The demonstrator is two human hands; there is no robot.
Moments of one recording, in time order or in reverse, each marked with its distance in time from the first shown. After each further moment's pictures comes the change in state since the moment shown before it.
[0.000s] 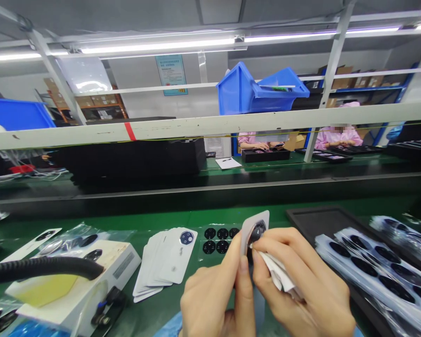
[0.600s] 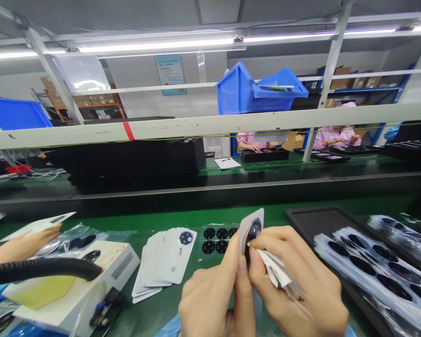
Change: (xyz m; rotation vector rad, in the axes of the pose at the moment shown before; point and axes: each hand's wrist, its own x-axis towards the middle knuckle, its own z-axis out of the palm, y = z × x) left_hand 0.001 0.002 -0.003 0.084 -0.002 0.012; right_hand 0.000 0.000 0.007 0.099 0.026 0.056
